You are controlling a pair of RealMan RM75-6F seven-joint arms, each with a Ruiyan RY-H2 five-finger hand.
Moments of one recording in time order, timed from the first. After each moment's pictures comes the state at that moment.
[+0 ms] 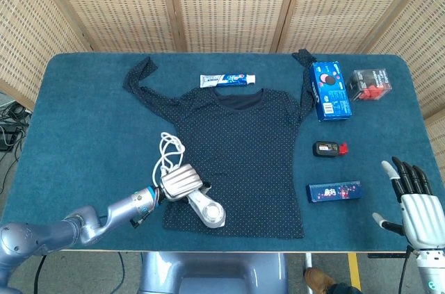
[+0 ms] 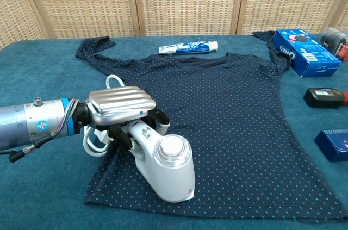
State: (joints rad) left arm -0.93 -1.74 0.14 -1.01 1.74 1.04 -0.25; right arm 0.04 -1.04 0.05 -1.74 -1.55 1.53 -0.05
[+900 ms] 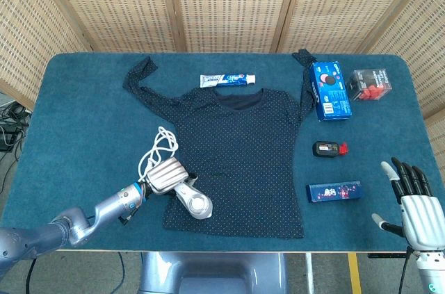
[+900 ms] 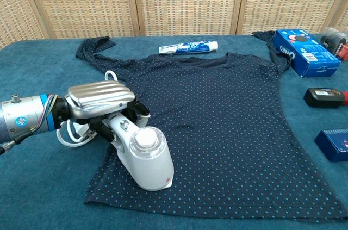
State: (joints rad) left arm -0.86 -1.70 0.15 -1.00 1.74 1.08 -0.27; right arm 0.04 -1.04 0.05 -1.75 -1.56 1.54 -0.04
